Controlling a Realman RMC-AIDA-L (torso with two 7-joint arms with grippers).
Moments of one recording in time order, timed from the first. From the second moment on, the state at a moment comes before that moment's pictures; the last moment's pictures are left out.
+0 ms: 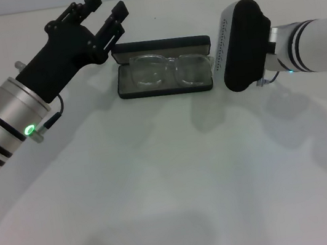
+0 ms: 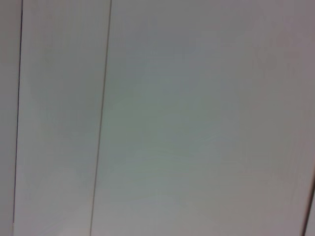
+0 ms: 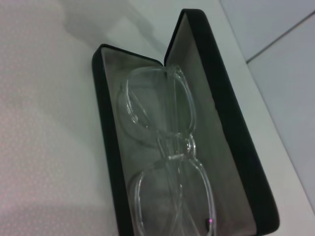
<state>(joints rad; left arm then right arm) -0.50 -2.09 1.26 0.31 0.78 1.31 -0.78 0.67 2.03 -2.02 -1.02 0.36 0.48 -0.66</state>
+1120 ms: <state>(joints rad) -0.50 -2.09 1.26 0.31 0.77 1.30 -0.75 0.69 2.03 -2.02 -0.99 0.59 0.46 -0.85</state>
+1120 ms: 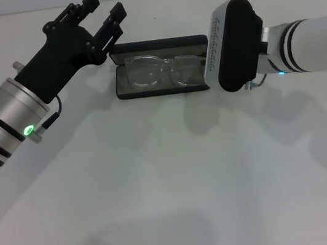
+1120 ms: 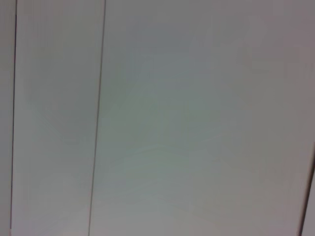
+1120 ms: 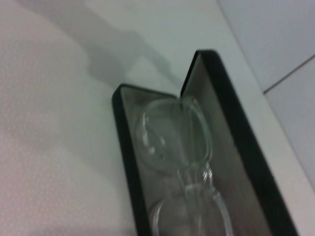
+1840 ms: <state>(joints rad) -0.52 -2.09 1.26 0.31 0.77 1.29 -0.75 0.71 2.03 -2.08 -0.93 0.59 0.39 -0.86</state>
